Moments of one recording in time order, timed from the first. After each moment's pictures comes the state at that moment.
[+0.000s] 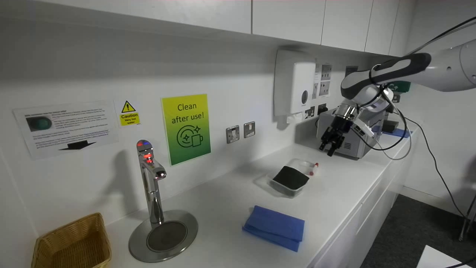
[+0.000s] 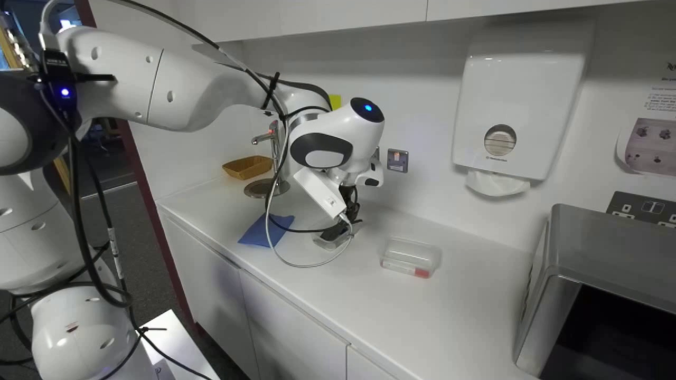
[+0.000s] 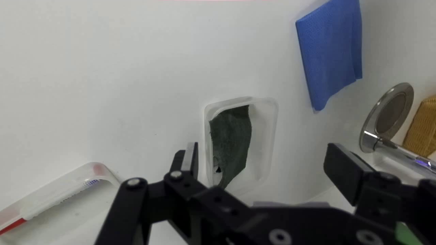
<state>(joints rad) -0.07 -0.10 -0.32 -2.09 0.52 1.92 -0.55</state>
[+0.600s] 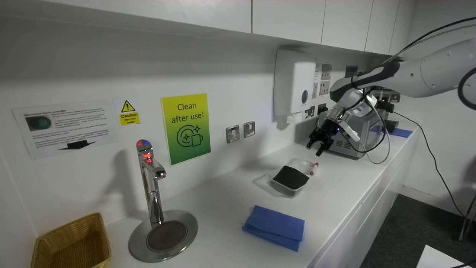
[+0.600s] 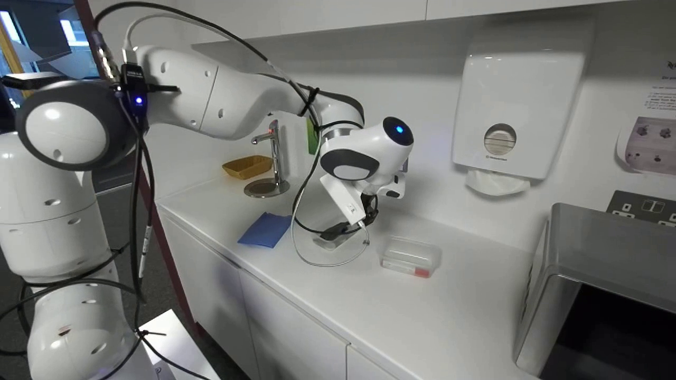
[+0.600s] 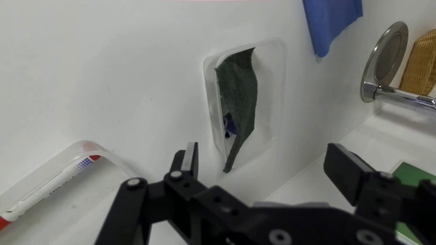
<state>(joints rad) -0.15 0.12 -0.27 -1.92 0.71 1.92 -0.55</state>
